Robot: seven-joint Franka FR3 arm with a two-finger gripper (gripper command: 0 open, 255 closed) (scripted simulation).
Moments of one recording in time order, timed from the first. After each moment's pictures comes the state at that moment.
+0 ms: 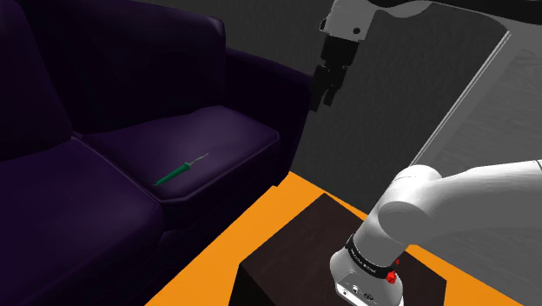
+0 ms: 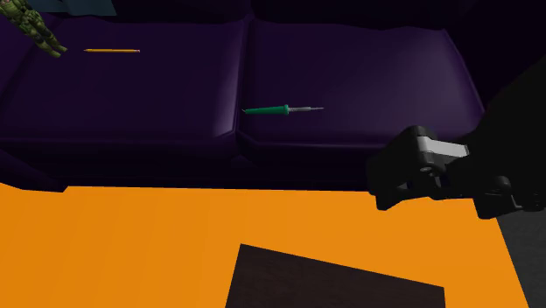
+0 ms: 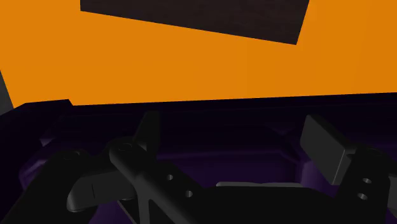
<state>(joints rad) 0.01 -0.79 0.03 -2.34 0.04 1.50 -0.08</state>
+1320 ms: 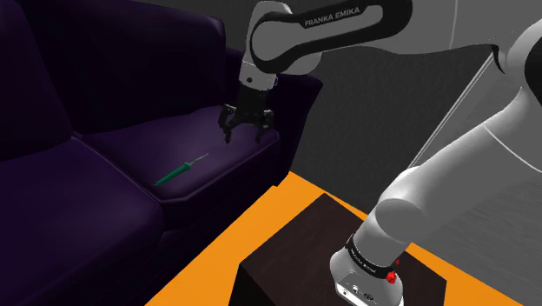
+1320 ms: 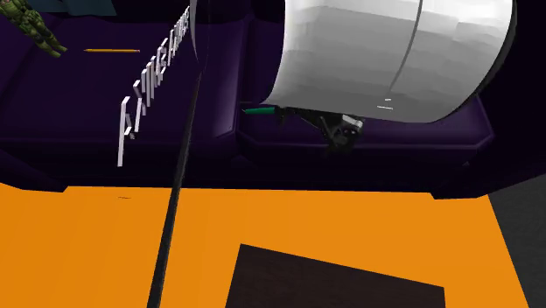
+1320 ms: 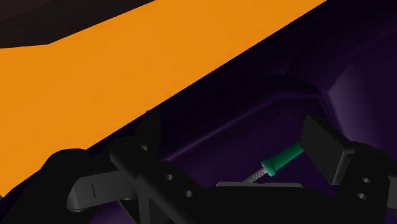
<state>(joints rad) -0.05 -0.31 0.30 -2.35 0.24 2.02 0.52</state>
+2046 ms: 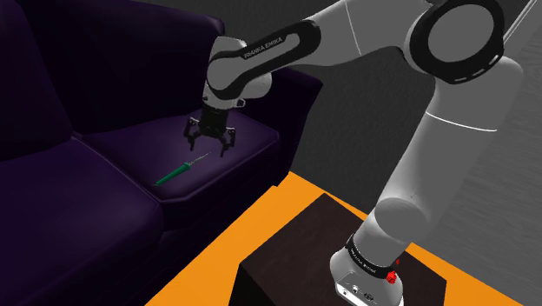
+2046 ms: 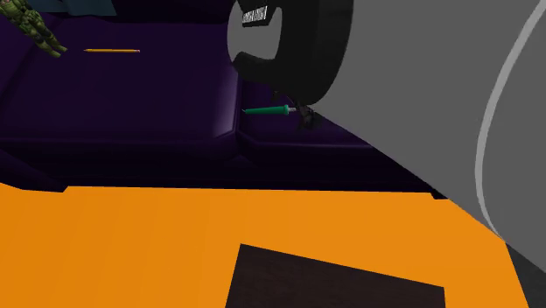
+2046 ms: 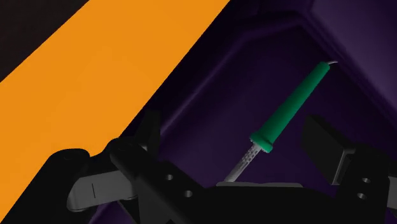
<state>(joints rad) -0.06 0.13 0.35 -2.13 0.17 2.27 0.89</state>
